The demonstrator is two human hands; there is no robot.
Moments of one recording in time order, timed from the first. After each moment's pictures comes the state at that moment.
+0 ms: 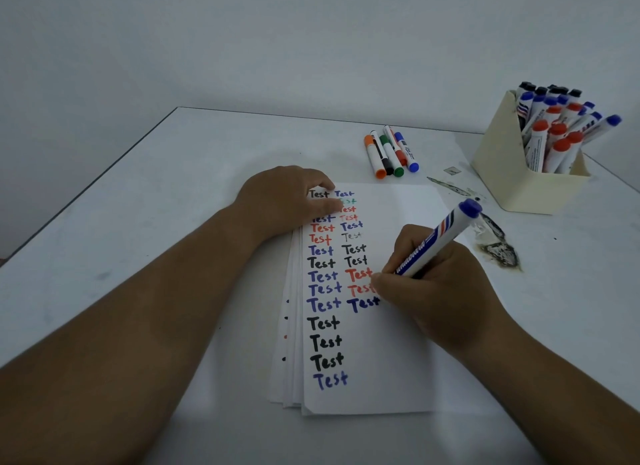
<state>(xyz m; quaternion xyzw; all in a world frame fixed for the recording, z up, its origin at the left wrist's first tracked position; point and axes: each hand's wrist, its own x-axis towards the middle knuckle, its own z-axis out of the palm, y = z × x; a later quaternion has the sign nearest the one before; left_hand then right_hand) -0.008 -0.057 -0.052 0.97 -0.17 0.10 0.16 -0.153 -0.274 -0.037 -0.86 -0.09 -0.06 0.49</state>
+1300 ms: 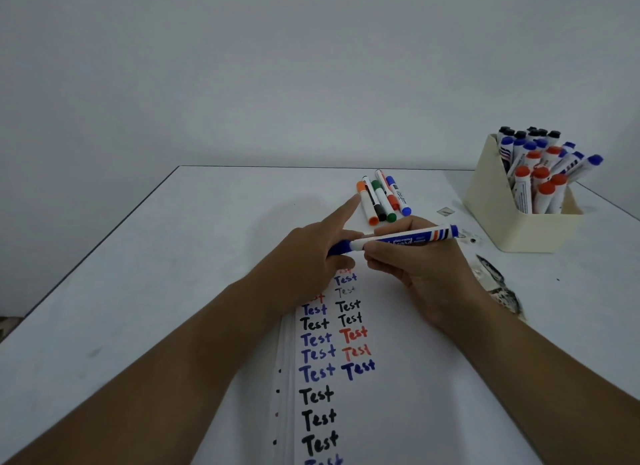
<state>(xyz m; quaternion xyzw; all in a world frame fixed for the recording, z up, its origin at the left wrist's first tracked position) -0.044 -0.105 -0.025 0.93 -0.23 0.04 0.29 -0.063 -0.283 -0.029 -0.67 -0.02 -0.02 0.74</state>
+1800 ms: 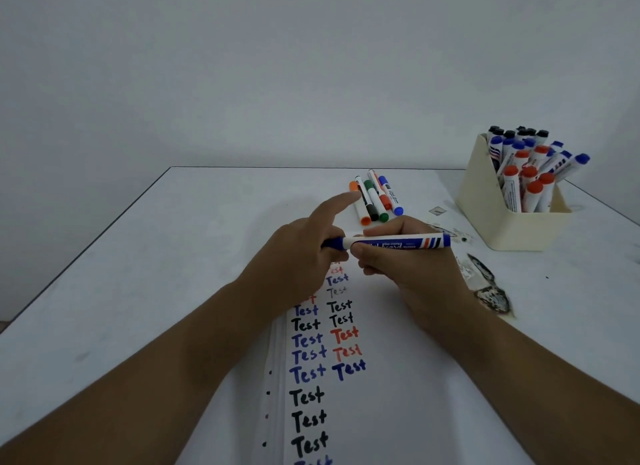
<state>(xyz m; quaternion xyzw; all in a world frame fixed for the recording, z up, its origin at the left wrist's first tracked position) -0.053 -0.108 -0.022 0.91 -0.23 0.13 0.33 -0.064 -0.280 -0.031 -0.74 -0.06 -0.07 0.67</state>
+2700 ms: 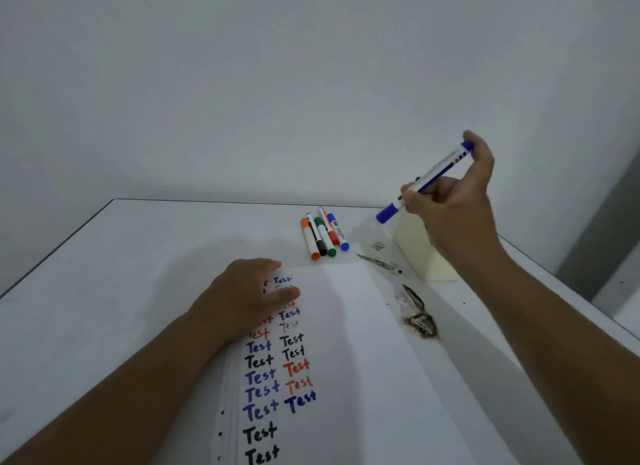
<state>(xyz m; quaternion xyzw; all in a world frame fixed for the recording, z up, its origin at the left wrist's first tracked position) -0.017 -0.084 -0.050 0.96 -0.15 0.03 0.25 -0.053 -0.369 0.064 -0.78 -0.04 -0.32 0.53</state>
